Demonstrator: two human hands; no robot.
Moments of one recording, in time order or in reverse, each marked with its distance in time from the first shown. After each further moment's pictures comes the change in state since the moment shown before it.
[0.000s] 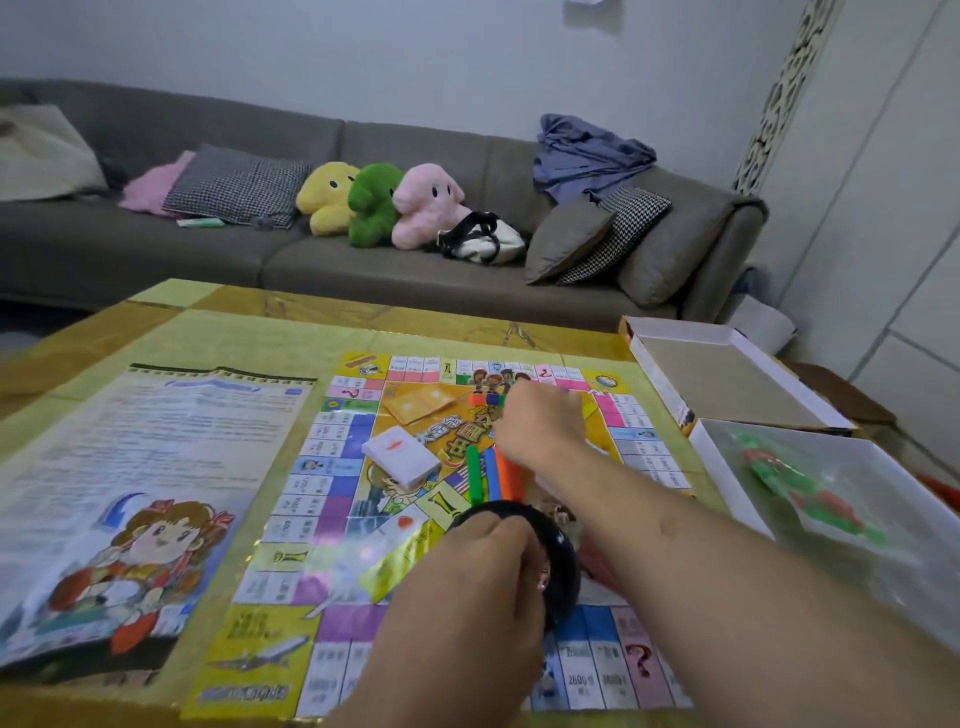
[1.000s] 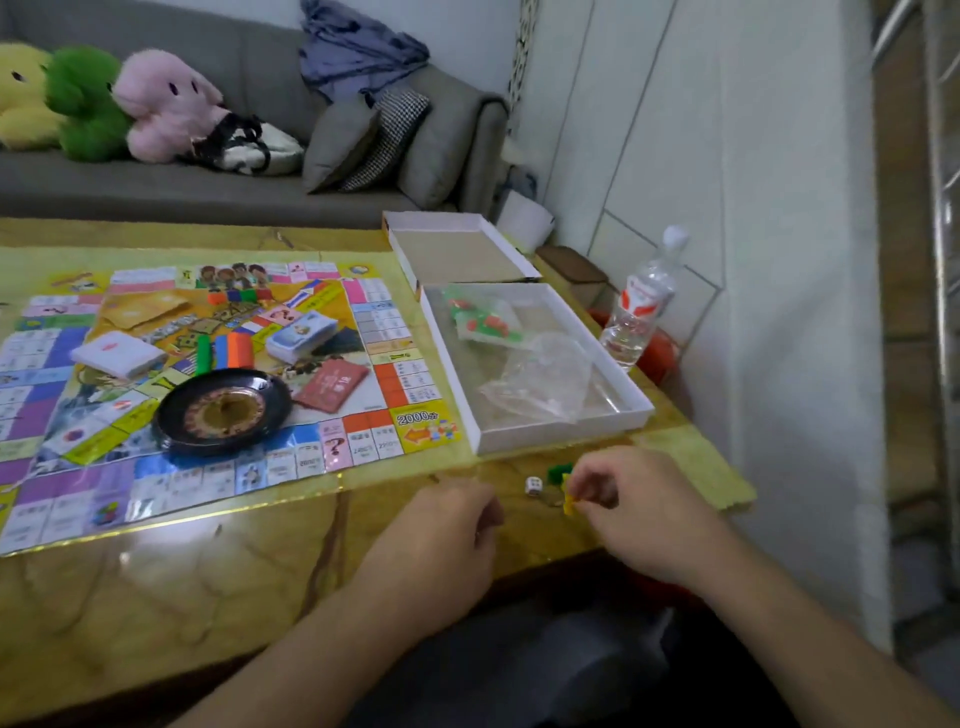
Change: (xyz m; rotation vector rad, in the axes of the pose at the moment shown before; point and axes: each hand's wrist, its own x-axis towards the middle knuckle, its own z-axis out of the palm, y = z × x) left_hand -0.089 0.165 0.142 -0.066 -0.390 0.224; right_hand -0.376 0.297 -0.087 0.277 -0.060 0.209
